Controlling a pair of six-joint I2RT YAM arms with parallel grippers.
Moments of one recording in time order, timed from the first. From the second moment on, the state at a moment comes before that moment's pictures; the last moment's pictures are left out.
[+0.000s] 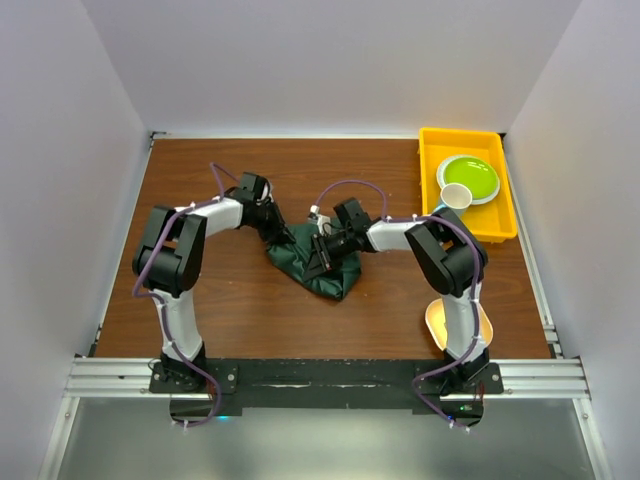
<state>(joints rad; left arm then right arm) -0.29 1.96 1.18 -0.30 0.41 -0.74 0.61 2.08 1.16 -0.05 -0.86 0.39</state>
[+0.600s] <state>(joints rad) -0.28 1.66 1.03 -0.11 0.53 -0.70 0.58 2.21 1.33 -0.19 -1.02 0.33</state>
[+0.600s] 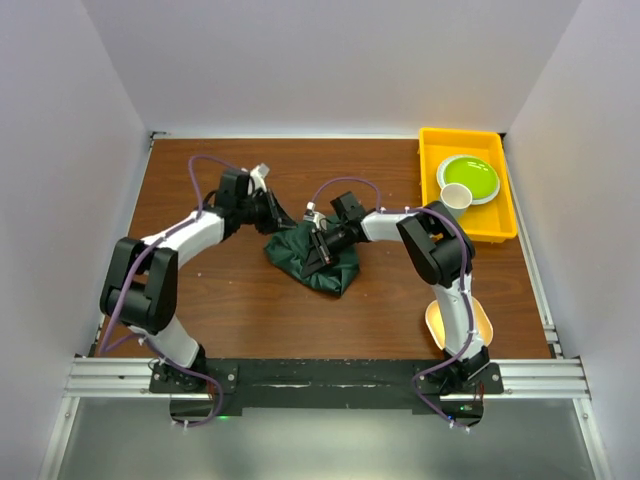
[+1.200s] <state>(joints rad) -0.12 1.76 0.67 0.31 0.59 -0.76 0.58 2.21 1.34 -0.21 -1.02 0.32</state>
